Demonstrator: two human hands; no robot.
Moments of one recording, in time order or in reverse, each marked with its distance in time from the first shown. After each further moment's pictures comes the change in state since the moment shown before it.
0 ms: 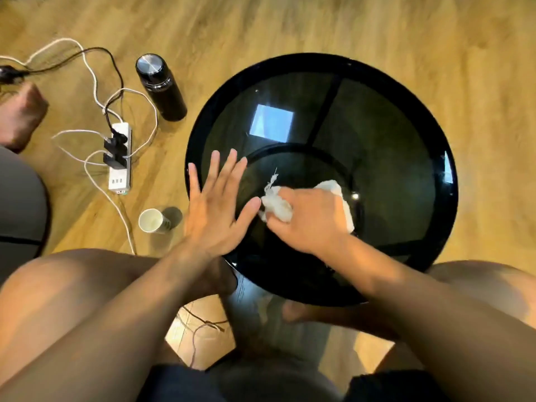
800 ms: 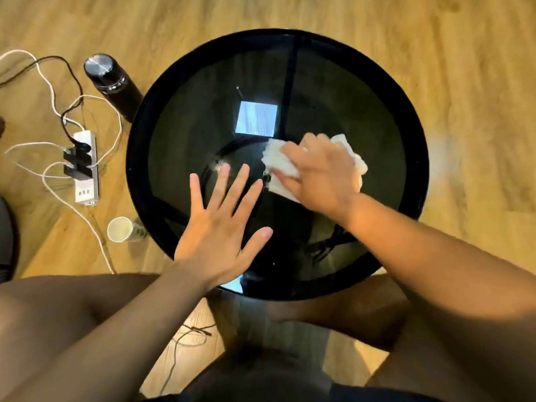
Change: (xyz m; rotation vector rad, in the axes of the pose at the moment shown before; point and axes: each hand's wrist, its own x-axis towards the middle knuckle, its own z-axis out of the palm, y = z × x) left_hand -0.012 0.066 0.030 0.338 -0.185 0.194; right_hand 0.014 0.104 0.026 -0.158 0.338 -0.020
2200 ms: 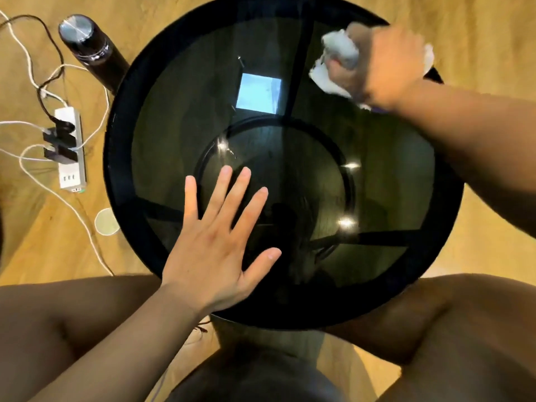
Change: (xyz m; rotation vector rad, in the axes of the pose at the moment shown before) left_hand 0.005 -0.002 -0.001 -0.025 -0.030 0.024; right_hand 0.126 0.106 0.010 -0.126 0.034 0.137
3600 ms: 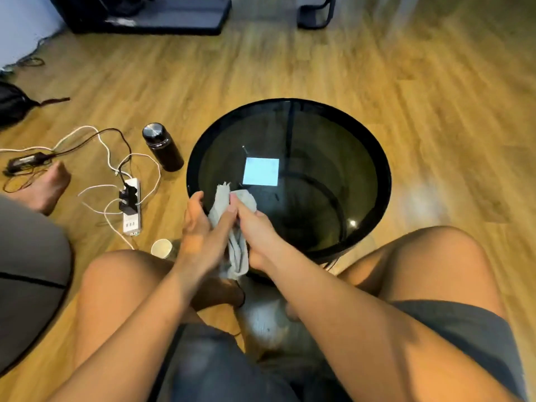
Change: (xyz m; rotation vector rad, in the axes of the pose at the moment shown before) left_hand -0.095 -0.011 -0.062 -0.983 0.294 -0.587; right_hand -0.227 -0.256 -0.139 1.994 -0.579 0.915
